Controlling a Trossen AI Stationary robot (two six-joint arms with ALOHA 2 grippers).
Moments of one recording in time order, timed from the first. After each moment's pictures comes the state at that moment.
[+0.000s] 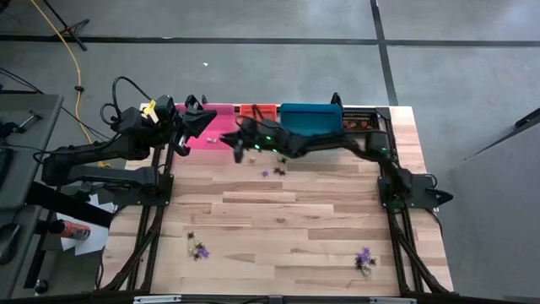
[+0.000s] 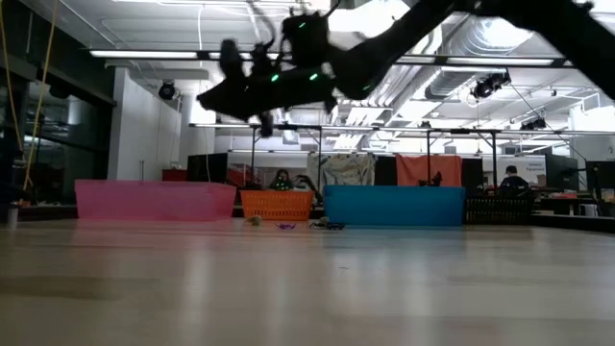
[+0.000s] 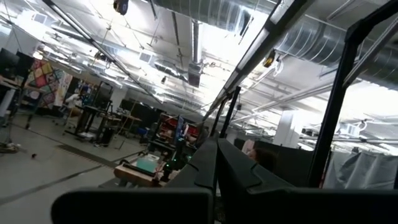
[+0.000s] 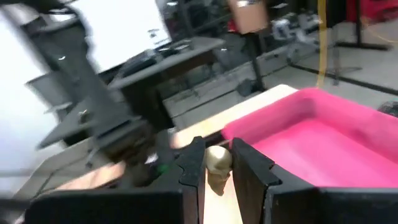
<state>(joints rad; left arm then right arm) 0.23 0.80 0.77 0.50 0.07 -0.41 -0.22 2.23 1.59 0.59 -0.06 0.36</state>
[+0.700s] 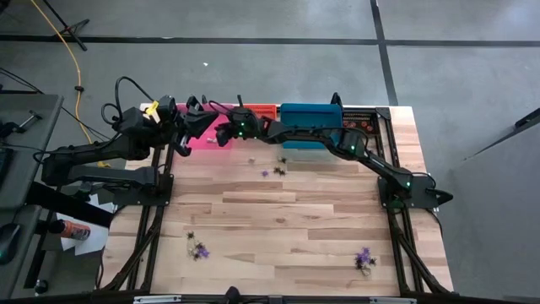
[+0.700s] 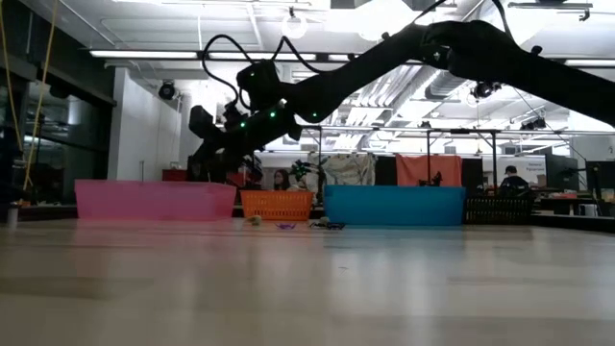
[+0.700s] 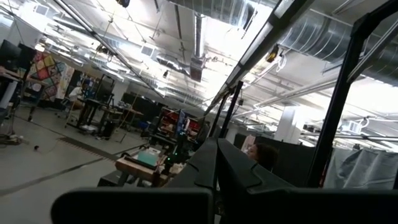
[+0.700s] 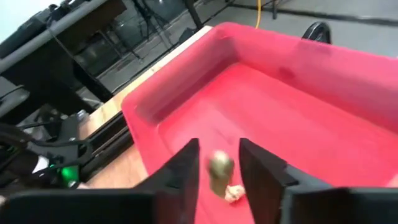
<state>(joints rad) 0.23 0.80 0.77 0.47 0.07 -0.42 -0.31 2.58 2.15 0.08 0.00 0.50</state>
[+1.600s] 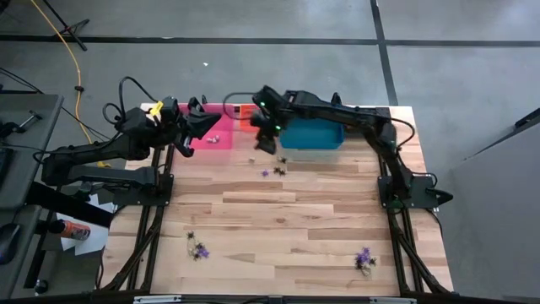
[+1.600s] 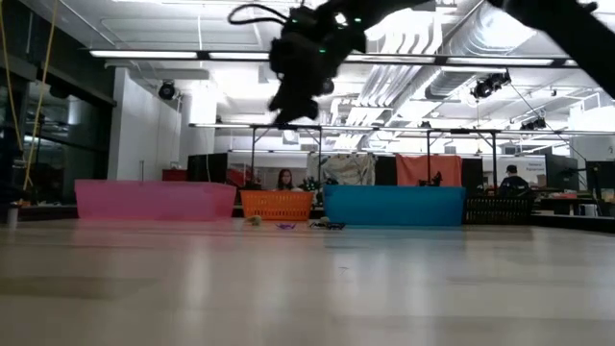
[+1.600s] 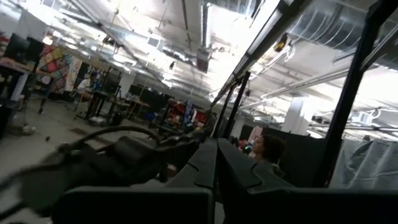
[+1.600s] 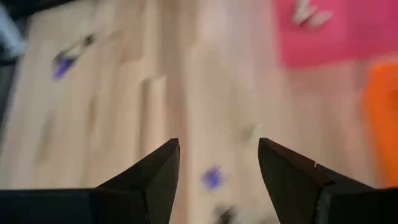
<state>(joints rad) 0.23 0.80 0.77 0.42 0.06 -0.40 -0.36 2.11 2.00 -0.88 -0.45 -0.14</state>
